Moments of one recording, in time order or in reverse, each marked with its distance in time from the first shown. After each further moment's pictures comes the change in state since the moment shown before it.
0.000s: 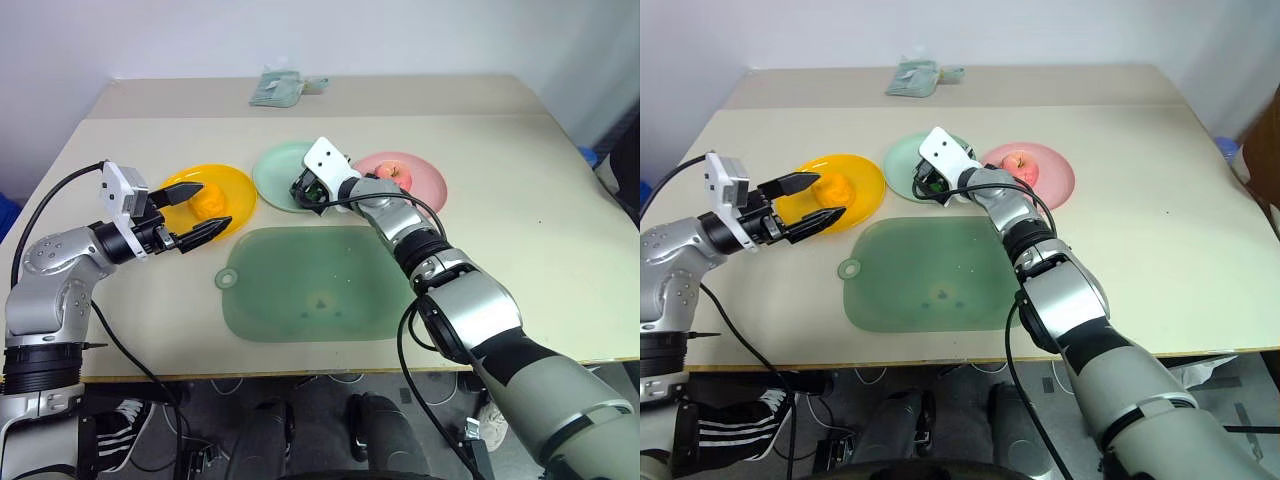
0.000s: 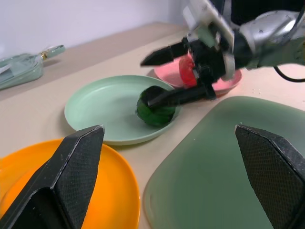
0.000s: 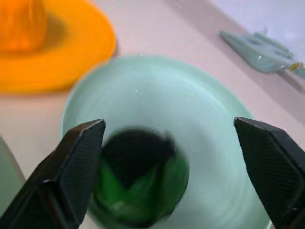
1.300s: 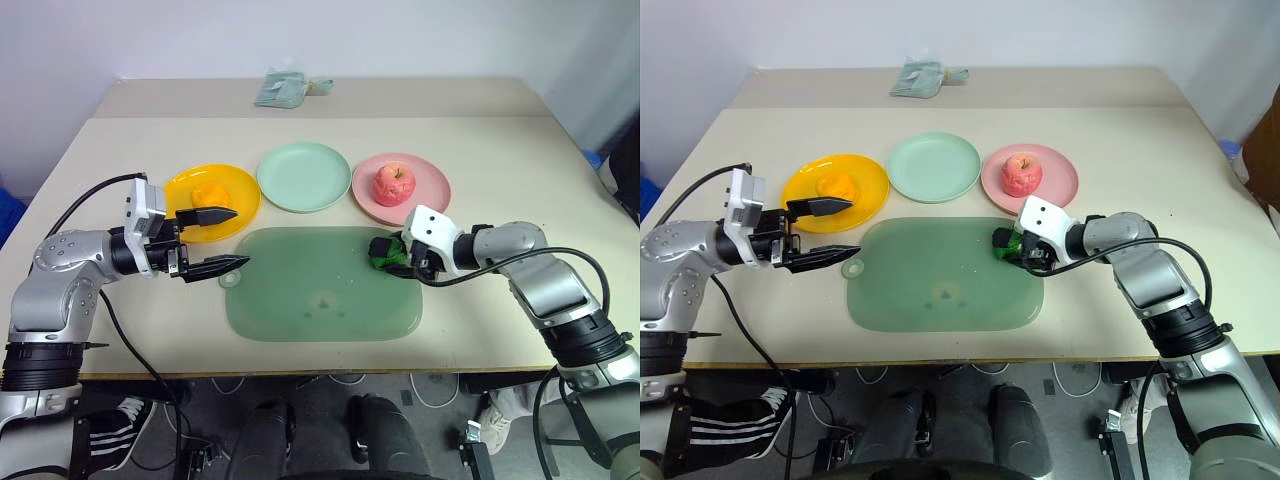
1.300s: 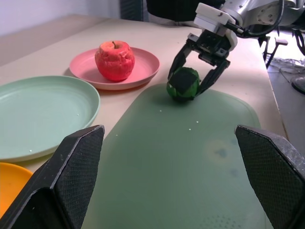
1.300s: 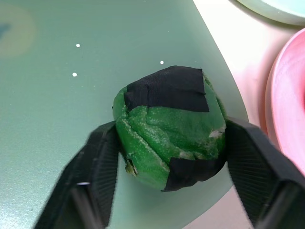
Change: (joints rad) left arm -0.002 0.038 -0.088 -0.028 -0.039 -0.001 -0.272; right arm 0.675 -0.661 0.093 -1.176 0.162 0.565 0.484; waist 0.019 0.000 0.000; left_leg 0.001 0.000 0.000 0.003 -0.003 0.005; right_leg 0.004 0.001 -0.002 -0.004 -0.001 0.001
